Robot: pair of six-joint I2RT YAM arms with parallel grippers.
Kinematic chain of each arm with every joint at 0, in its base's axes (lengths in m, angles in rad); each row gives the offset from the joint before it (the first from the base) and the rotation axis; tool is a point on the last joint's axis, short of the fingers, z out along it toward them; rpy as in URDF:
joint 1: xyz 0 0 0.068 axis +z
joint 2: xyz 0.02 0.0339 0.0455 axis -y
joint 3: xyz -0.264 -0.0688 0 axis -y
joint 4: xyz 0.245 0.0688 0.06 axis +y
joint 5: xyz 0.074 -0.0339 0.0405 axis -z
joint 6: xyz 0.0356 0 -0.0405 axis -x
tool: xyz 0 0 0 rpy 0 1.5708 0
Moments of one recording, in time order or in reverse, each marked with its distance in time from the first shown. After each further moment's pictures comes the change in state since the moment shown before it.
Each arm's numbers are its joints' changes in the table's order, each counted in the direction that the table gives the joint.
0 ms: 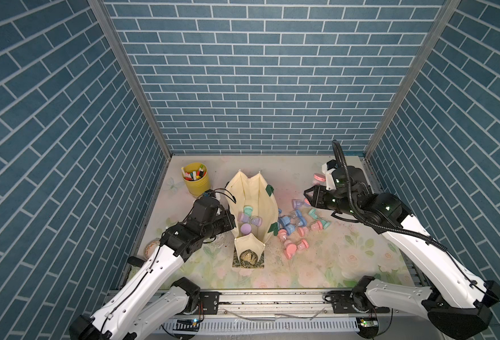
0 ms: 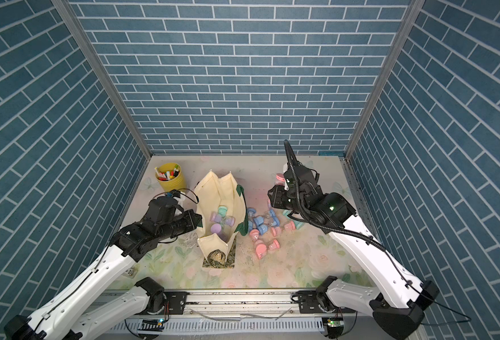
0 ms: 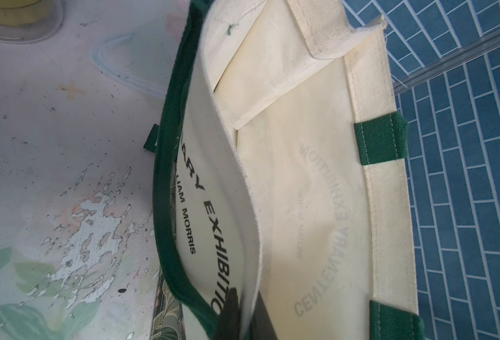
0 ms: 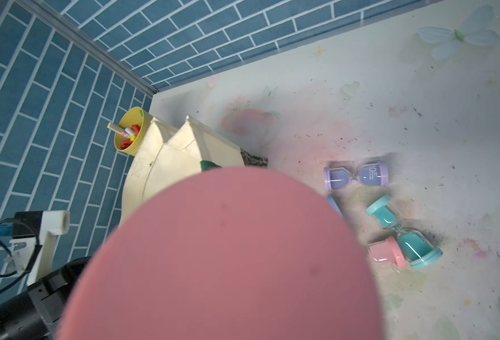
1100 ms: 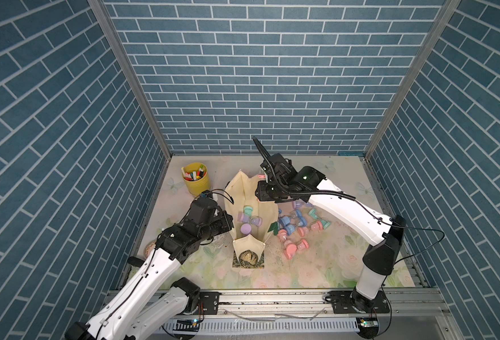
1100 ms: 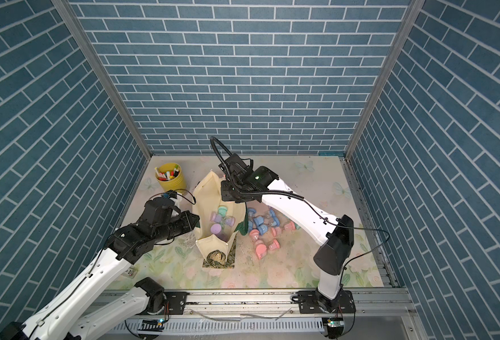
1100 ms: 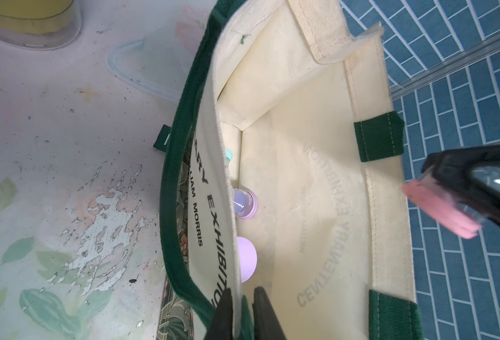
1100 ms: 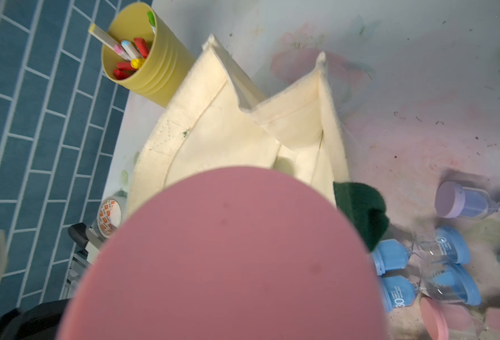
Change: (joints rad) left arm 0.001 0.036 0.026 0.061 -0.022 0.002; right arm 0.194 -0.638 0.481 0.081 -0.035 0.016
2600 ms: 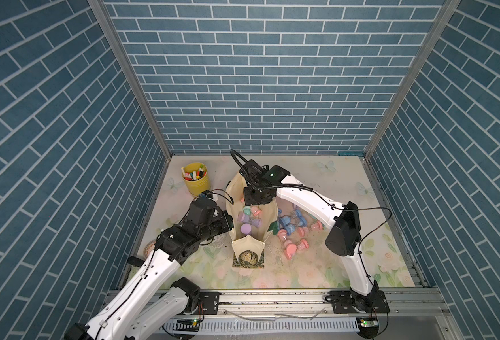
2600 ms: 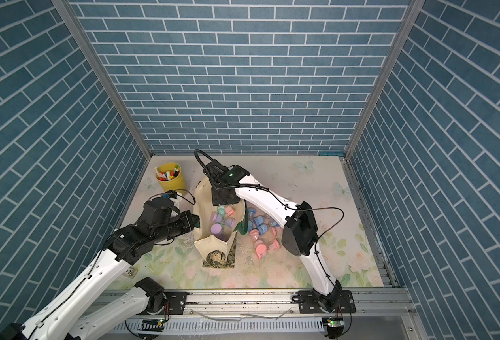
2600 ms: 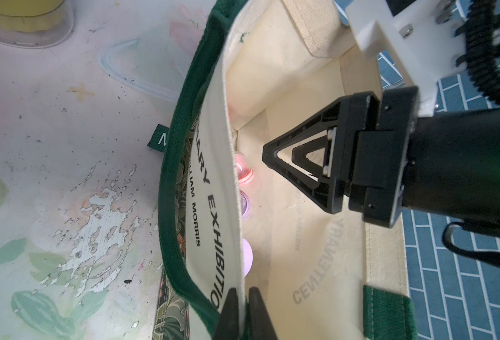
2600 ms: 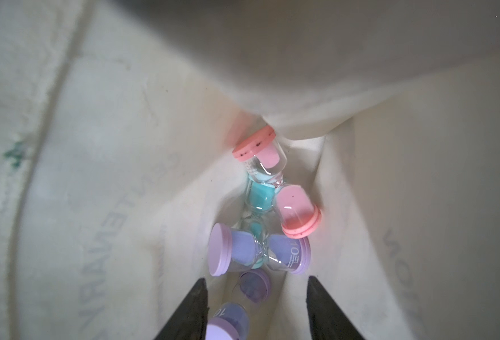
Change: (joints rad) left arm 0.000 0.007 -0.006 -0.010 0.019 0.000; right arm 0.006 -0.359 0.270 0.134 0.014 0.000
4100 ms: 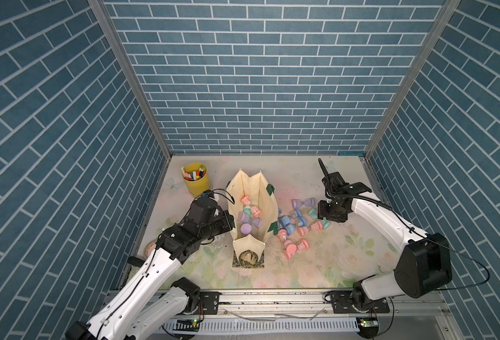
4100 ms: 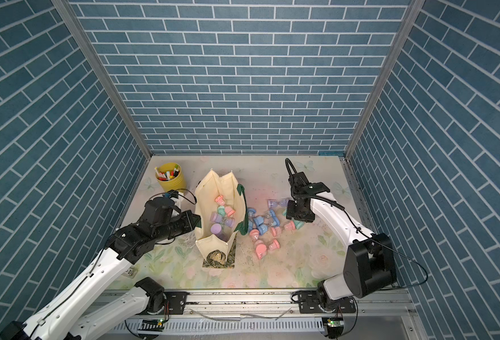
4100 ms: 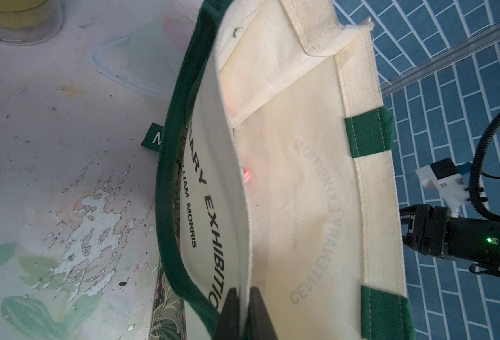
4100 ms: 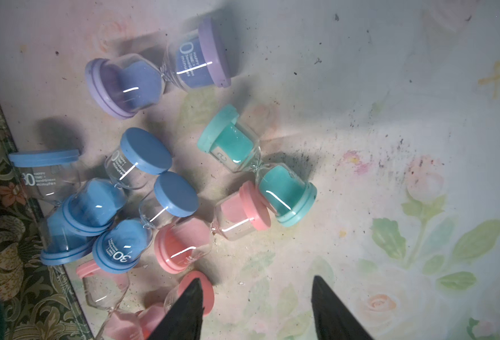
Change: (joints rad) left arm 0.000 -0.011 -0.004 -0.018 0.015 -0.005; right arm -0.566 0.694 -1.009 -0.112 -0.037 0.197
